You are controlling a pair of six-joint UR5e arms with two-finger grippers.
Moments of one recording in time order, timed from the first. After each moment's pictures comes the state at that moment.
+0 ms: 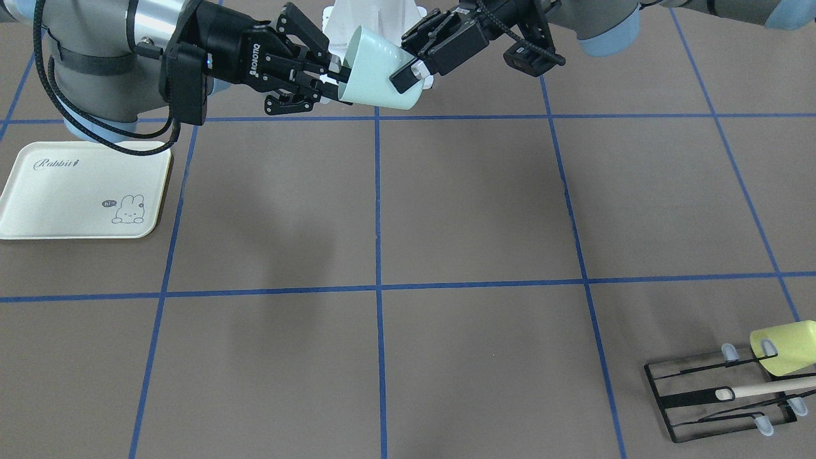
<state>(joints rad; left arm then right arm) -0.65 -2.11 -1.95 -2.56 -1.70 -2.90 0.80 -1.01 1.68 -0.14 2.11 1.74</state>
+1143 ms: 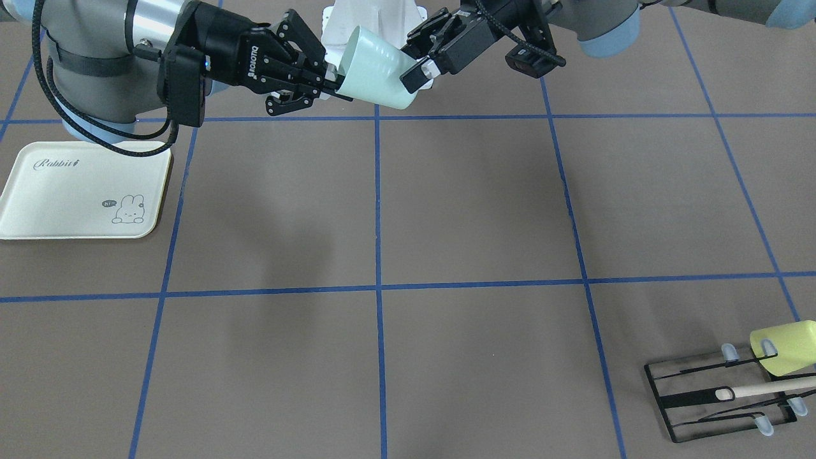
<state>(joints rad) -0.65 -2.09 -1.95 -2.56 -1.71 -2.84 0.81 -1.02 1.68 -0.14 2.09 1.72</state>
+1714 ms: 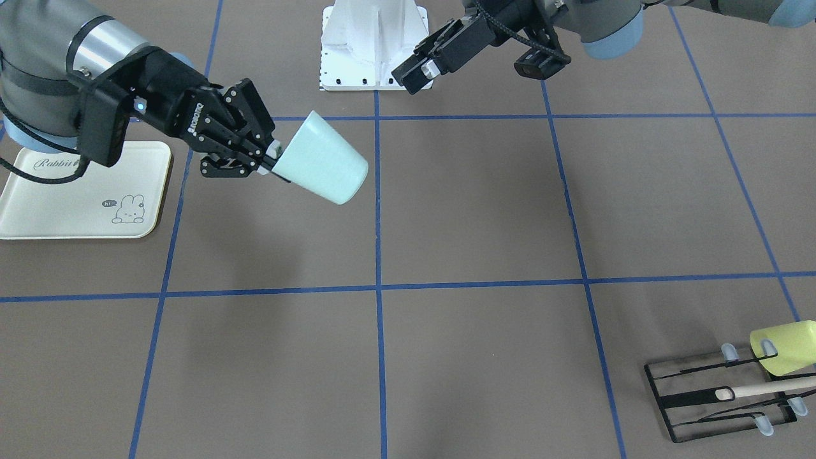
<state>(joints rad) -0.66 -2.09 -1.95 -2.55 -1.71 -2.66 0.91 -1.08 1.67 -0.33 1.94 1.46</state>
